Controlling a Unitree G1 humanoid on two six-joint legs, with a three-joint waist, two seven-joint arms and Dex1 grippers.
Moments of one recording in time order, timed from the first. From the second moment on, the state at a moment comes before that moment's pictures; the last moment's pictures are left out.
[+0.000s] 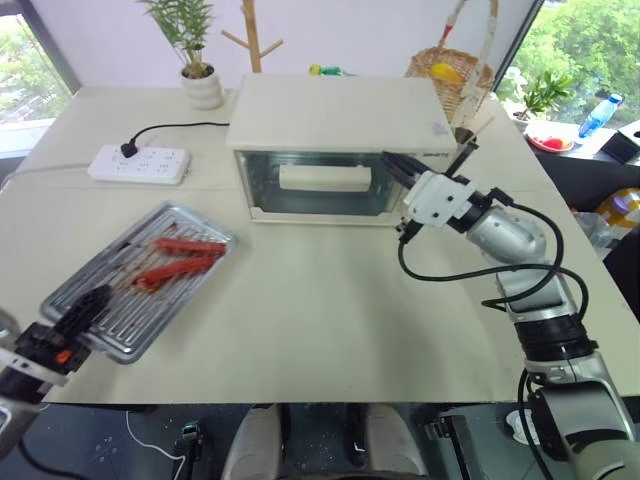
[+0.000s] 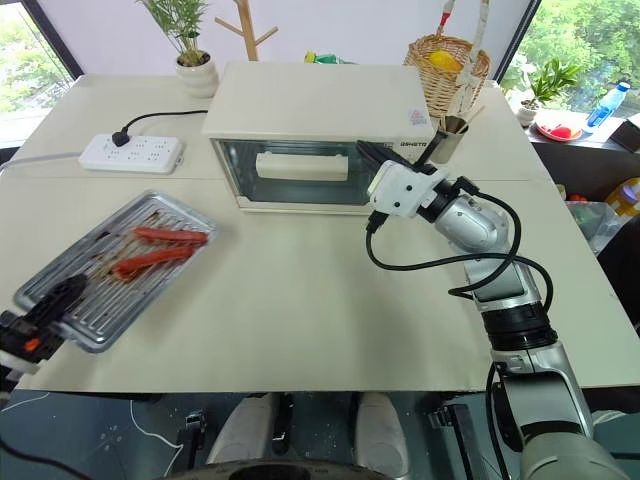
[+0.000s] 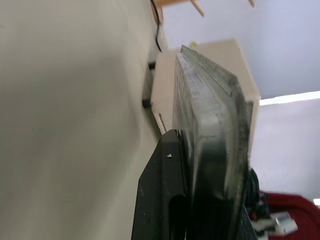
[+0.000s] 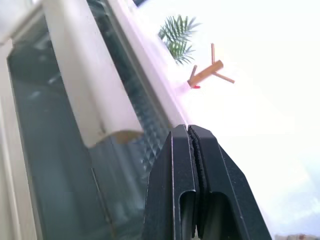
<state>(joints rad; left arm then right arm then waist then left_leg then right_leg) 0.22 0.61 0.79 -0.01 -1.95 1.11 -0.14 -0.49 -0.57 0.07 -0.01 -0.12 -0.25 0.55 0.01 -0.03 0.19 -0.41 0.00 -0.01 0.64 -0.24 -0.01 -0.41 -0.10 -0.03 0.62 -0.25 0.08</state>
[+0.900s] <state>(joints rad) -0.51 0.74 0.08 0.31 -1.41 1.41 -0.66 0.28 -0.92 -0.65 -0.81 0.98 0.78 0.85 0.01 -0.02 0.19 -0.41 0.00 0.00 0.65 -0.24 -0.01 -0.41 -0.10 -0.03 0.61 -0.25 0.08</state>
